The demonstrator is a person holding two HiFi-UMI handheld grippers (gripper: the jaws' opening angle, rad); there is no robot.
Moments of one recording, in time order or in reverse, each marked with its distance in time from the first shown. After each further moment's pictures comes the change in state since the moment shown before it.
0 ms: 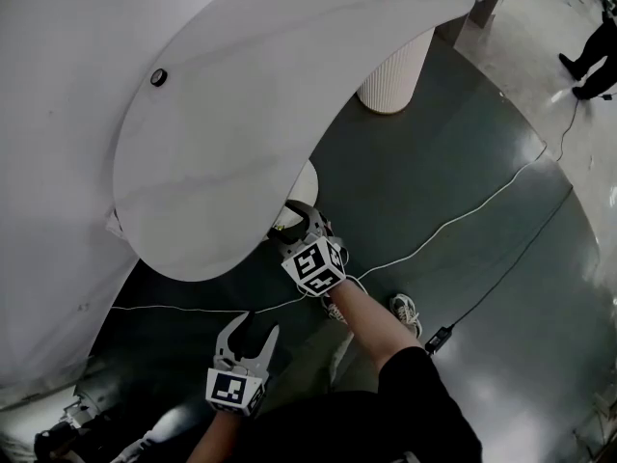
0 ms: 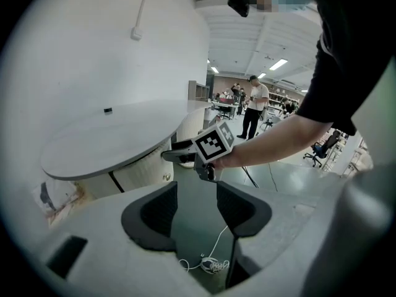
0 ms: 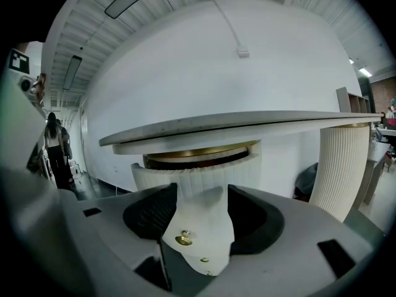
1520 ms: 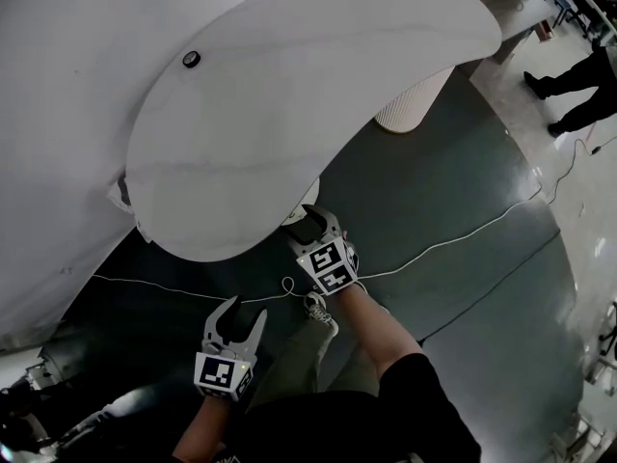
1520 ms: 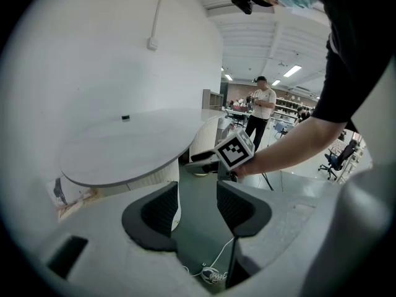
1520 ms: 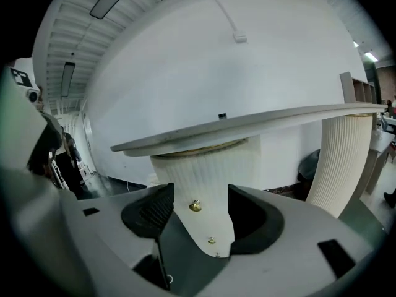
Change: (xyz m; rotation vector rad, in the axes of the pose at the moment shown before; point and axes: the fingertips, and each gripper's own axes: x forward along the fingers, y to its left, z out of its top) left arm -0.010 0.013 0.024 -0.048 -0.077 0.114; right arm -0.025 -0.003 -0.011 0.051 0.126 0.063
